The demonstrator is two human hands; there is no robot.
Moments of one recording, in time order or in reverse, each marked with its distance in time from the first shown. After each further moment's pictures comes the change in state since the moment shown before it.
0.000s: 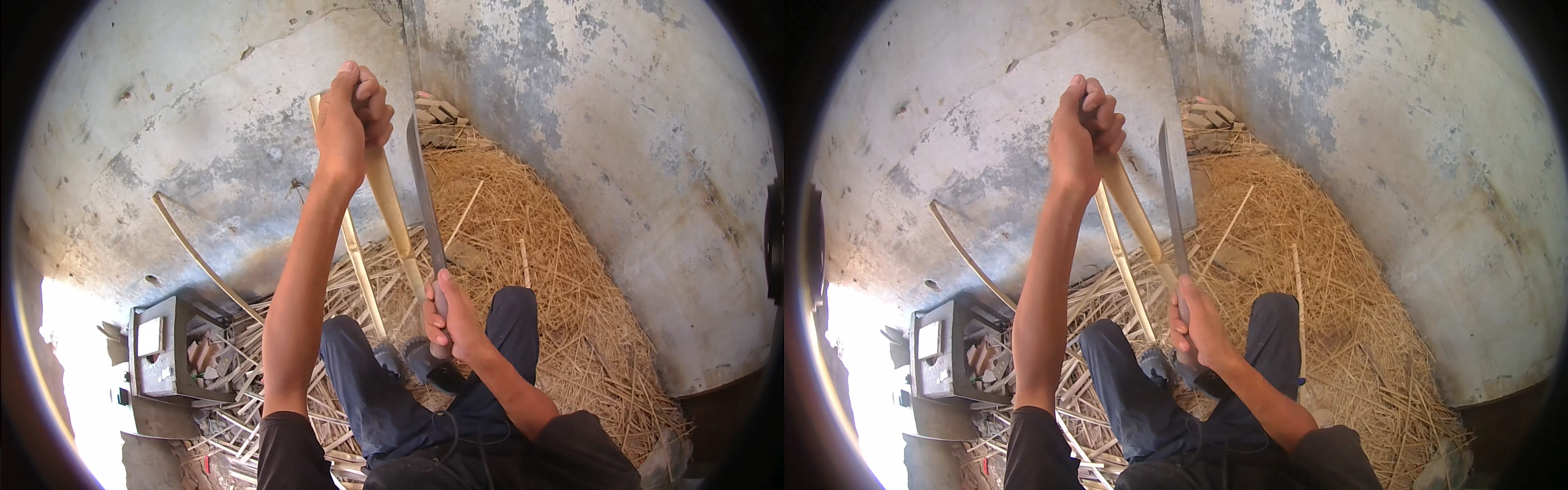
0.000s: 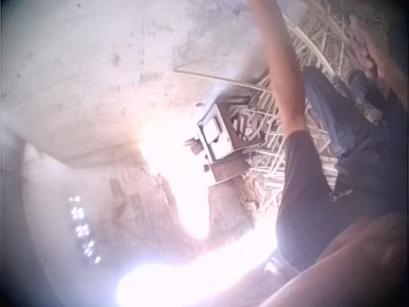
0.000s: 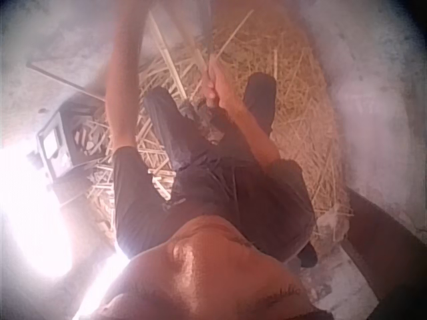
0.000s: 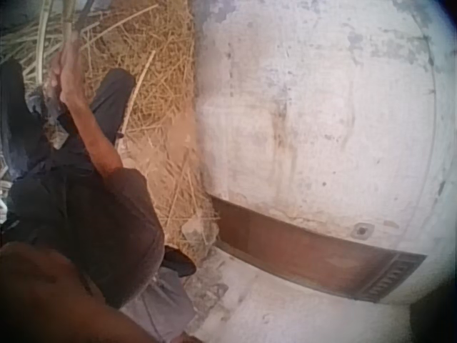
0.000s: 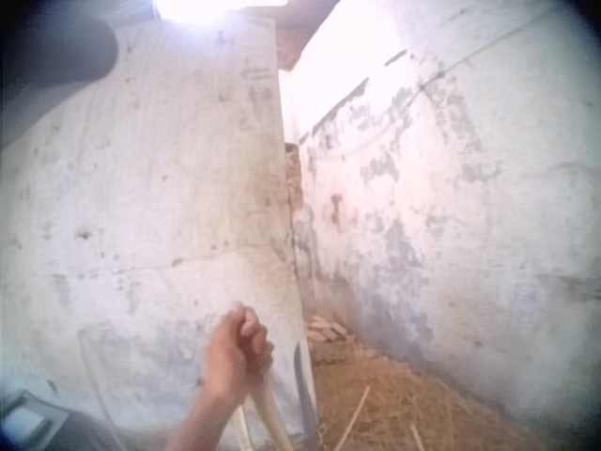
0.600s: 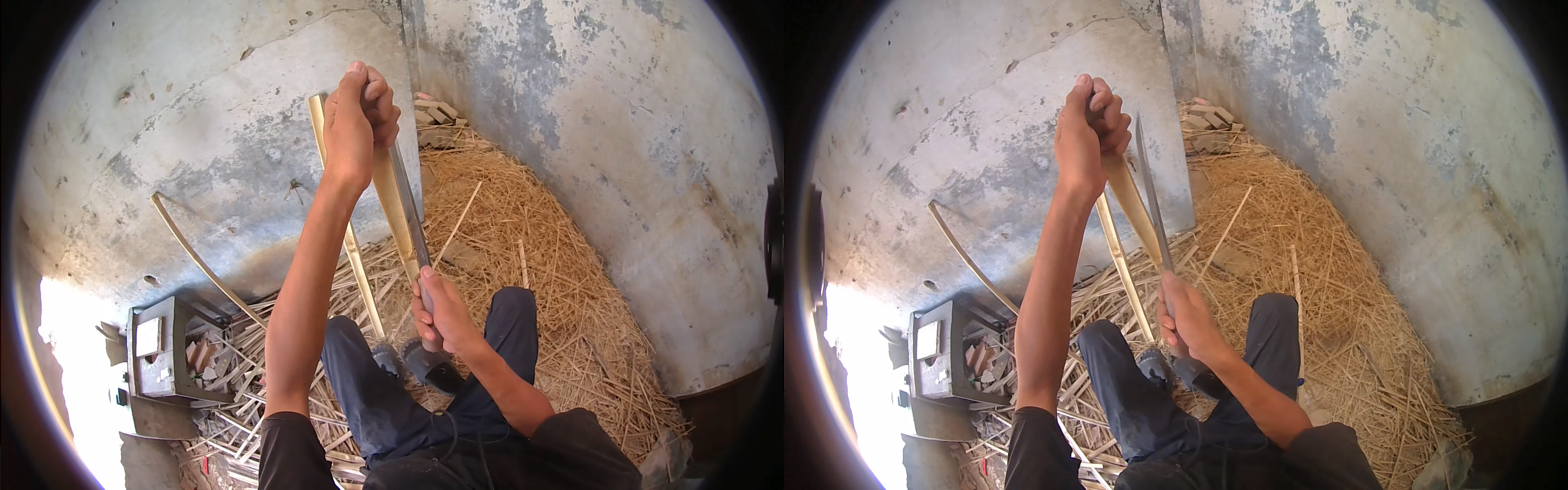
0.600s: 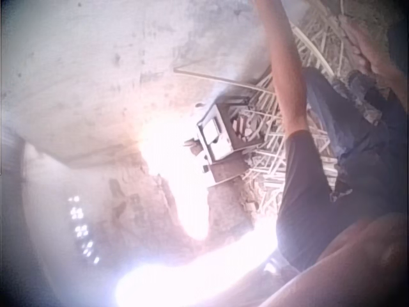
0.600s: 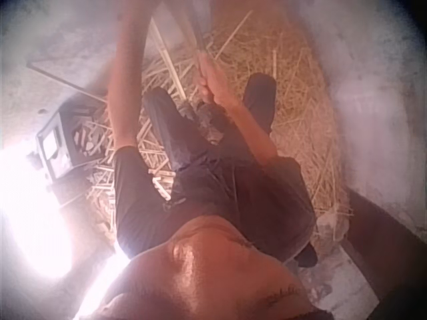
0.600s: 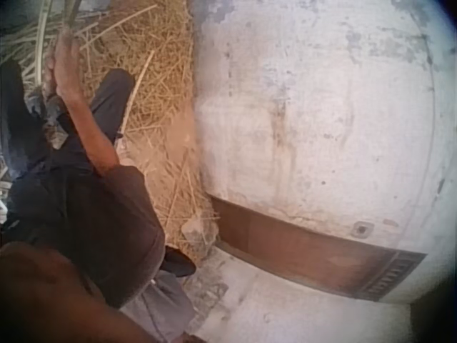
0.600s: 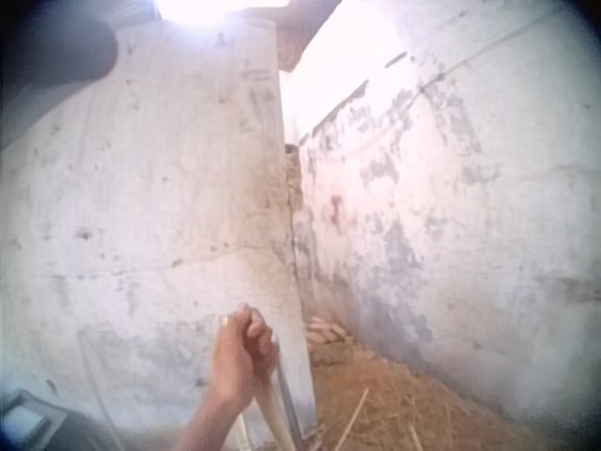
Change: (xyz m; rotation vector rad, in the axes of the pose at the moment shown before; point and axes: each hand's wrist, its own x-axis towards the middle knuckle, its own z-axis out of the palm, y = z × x) left_hand -0.003 0.000 0.010 0.017 0.018 0.038; right_hand 0.014 0.002 0.011 -0.156 -0.004 -0.007
